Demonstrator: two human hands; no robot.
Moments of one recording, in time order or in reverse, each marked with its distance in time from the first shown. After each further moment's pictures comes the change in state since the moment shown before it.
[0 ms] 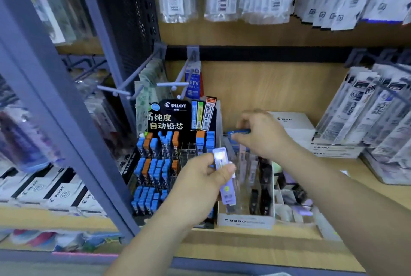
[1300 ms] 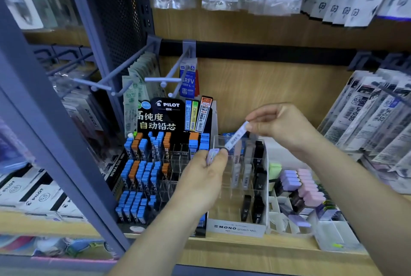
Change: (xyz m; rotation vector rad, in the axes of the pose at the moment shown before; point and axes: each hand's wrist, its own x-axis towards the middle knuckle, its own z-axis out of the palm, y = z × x) left_hand 0.023 0.006 0.018 -0.011 0.179 -0.139; right_hand 0.000 0.020 -0.032 0.765 -0.069 0.206
